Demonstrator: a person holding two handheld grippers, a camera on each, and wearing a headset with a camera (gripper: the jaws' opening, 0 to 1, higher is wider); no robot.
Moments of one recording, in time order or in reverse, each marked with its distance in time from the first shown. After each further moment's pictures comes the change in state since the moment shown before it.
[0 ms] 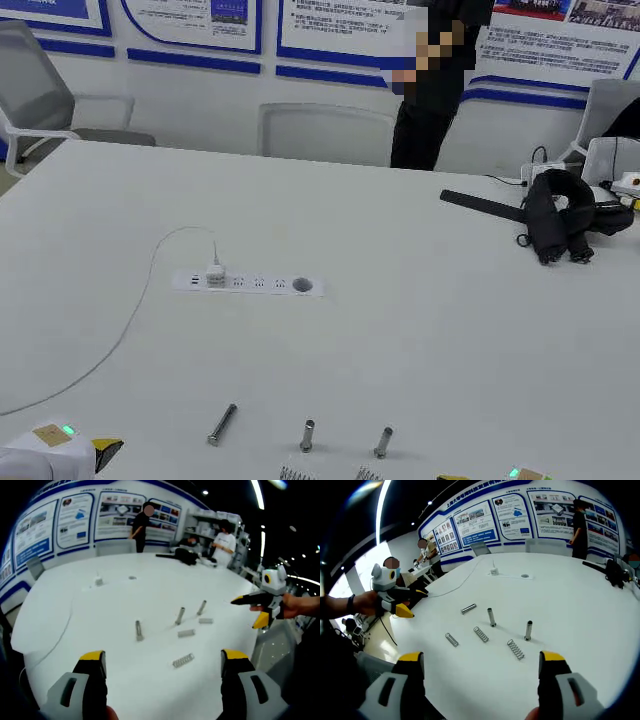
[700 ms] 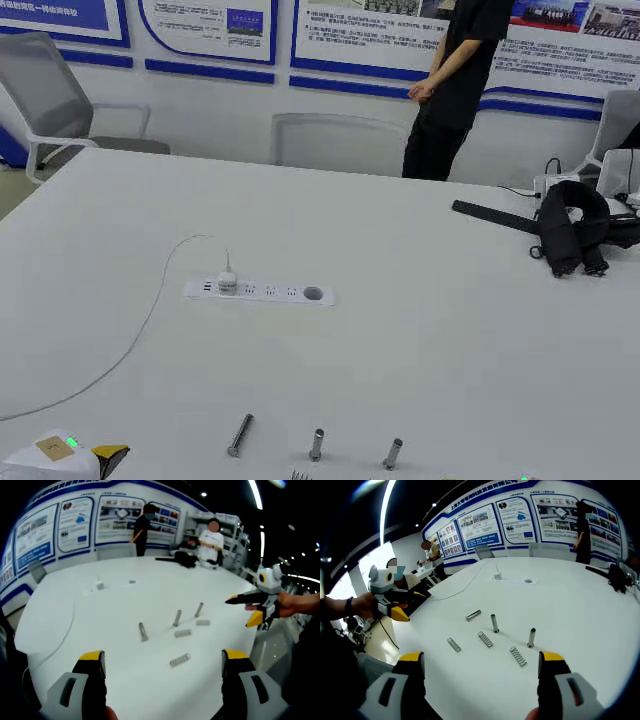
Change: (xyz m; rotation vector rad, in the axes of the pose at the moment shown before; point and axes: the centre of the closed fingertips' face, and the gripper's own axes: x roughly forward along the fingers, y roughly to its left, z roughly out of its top) left arm -0.019 -0.009 0.003 0.013 -0.025 0.014; right arm 0.004 0.005 0.012 -0.019 -0.031 0.026
